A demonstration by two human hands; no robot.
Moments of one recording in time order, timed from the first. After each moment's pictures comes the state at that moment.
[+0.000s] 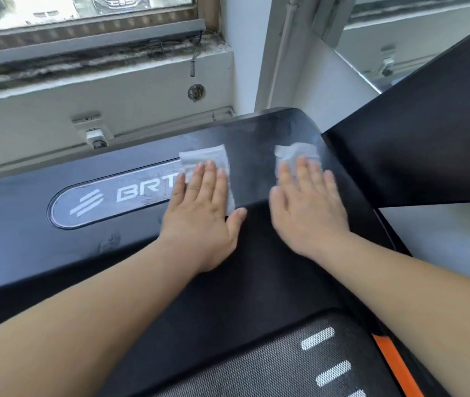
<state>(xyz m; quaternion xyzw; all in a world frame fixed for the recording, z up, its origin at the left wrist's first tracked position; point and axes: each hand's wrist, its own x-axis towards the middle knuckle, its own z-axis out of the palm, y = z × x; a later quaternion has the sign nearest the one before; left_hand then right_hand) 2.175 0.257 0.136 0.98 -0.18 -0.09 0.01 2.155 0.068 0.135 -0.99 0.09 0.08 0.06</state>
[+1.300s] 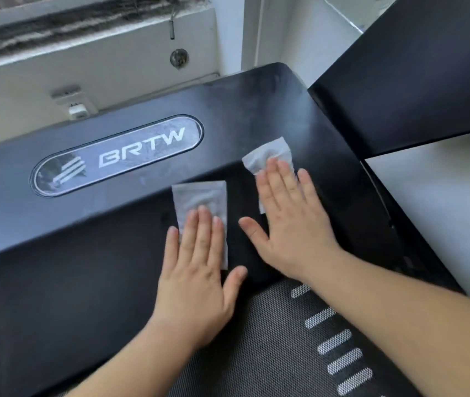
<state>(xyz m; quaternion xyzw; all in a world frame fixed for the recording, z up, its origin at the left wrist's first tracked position) 2.031 0.280 0.077 0.97 -0.23 -0.04 0.02 2.065 0.077 0.096 -1.00 -0.05 0.01 -0.03</state>
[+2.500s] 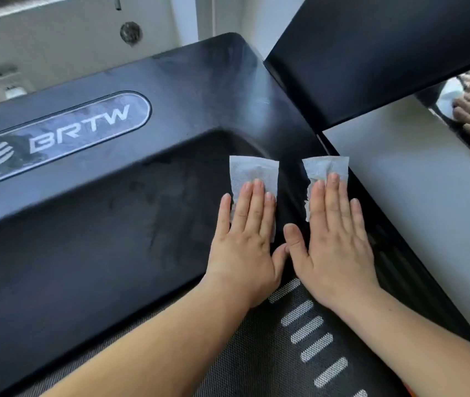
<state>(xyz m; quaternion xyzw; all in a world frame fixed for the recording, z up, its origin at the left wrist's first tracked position) 2.026 0.157 0.077 0.94 -0.33 -0.12 0.03 1.967 0.009 0.091 -0.99 0.14 0.02 0.03</state>
